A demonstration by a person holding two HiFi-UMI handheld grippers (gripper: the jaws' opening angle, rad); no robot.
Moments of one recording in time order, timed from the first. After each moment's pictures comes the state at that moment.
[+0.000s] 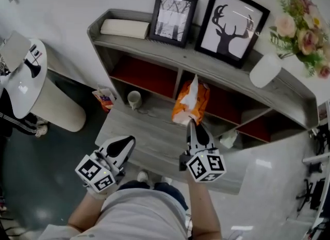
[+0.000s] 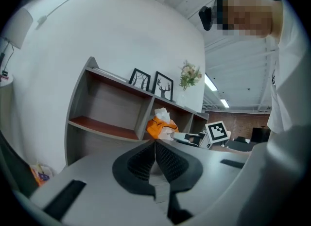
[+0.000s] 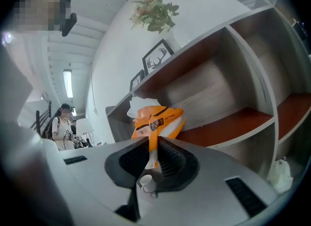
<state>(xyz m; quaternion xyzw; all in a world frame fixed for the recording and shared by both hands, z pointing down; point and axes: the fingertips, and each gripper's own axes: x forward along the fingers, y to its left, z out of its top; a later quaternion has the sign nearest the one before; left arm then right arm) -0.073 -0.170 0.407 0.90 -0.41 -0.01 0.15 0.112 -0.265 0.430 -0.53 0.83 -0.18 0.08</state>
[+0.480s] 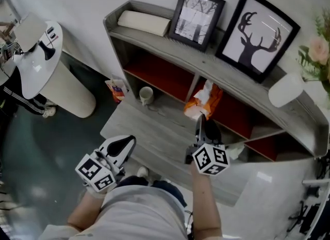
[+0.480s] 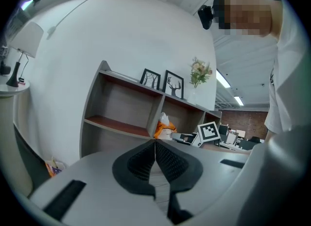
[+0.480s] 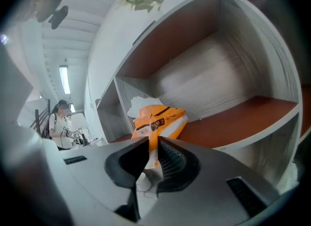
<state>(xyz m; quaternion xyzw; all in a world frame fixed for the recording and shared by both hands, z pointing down) -0.088 -0.172 0.420 0.86 -0.48 -0.01 0.16 0.113 -0.325 0.465 -0.52 0.83 -0.20 0.05</state>
